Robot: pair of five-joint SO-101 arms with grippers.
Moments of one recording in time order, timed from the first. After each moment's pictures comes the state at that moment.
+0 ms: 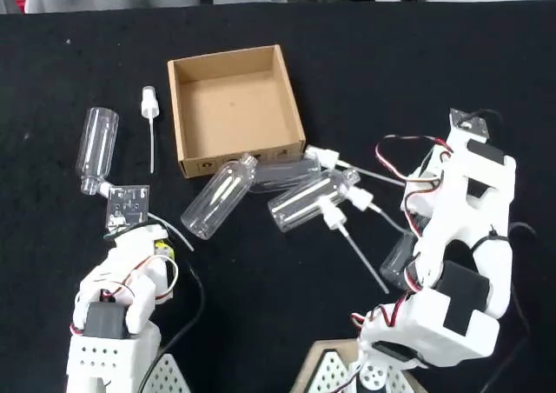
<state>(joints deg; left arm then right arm) -0.6 -103.6 96.0 66.2 2.9 25.4 1.4 26.4 70.6 6.4</state>
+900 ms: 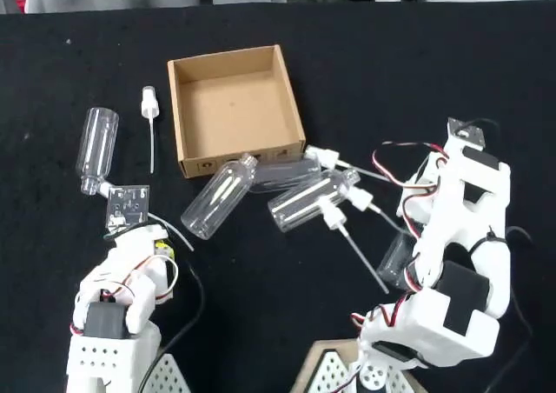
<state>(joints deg) -0.6 -103.6 96.0 66.2 2.9 25.4 1.4 30.1 68.4 4.4</state>
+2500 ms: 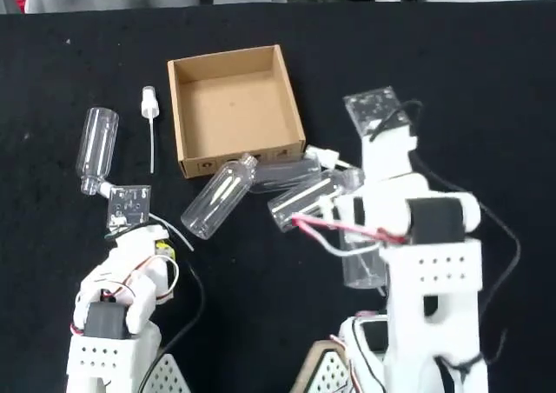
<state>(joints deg) -0.3 -103.6 96.0 66.5 2.9 -4.9 -46.5 28.7 93.1 12.3</state>
